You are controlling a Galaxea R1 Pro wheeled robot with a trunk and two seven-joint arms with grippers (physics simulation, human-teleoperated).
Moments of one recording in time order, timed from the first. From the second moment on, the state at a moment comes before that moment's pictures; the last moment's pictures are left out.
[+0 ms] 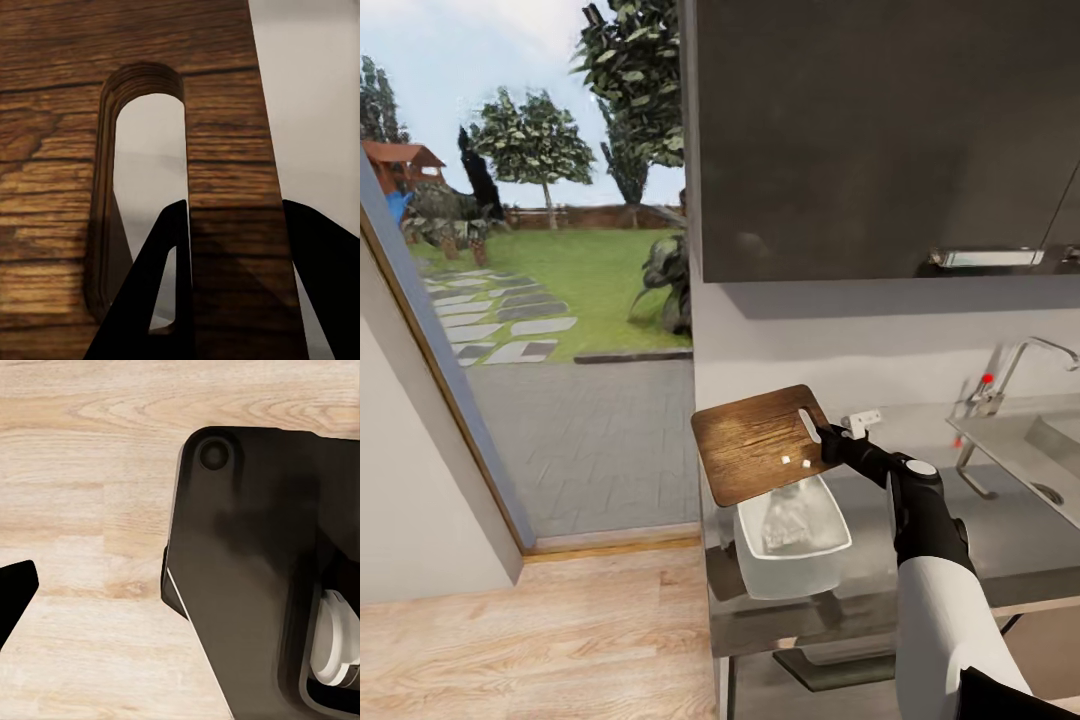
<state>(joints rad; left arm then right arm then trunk) 0.36 -0.05 -0.01 -0.25 0.06 -0.61 0.17 -0.81 0.12 -0.56 -0.99 0.54 0.19 0.79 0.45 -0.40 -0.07</state>
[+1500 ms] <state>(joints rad) 0.36 -0.05 -0.01 -0.25 0.06 -0.61 0.17 -0.81 0.12 -0.72 -0.96 0.54 0.06 0.79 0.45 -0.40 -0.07</state>
